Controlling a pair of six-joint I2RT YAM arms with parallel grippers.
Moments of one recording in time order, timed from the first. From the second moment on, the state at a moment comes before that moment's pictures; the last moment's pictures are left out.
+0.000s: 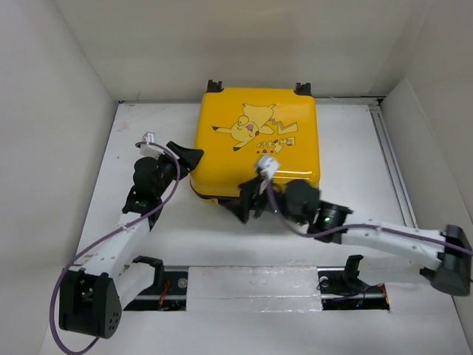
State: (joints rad) left arm -0.20 0.98 0.54 0.26 0.20 -0.89; right arm 1.17 1.22 0.85 0.18 0.09 0.22
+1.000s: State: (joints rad) left arm -0.21 1.02 0.39 0.19 -0.12 -0.90; right arm 0.14 1.62 1.04 0.10 0.03 0.33
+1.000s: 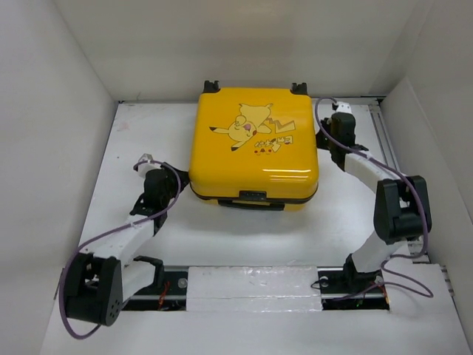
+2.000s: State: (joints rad) left arm -0.71 1.17 0.36 0.20 -0.25 -0.83; right arm 0.20 1.89 1.85 -0.04 -0.56 0.25
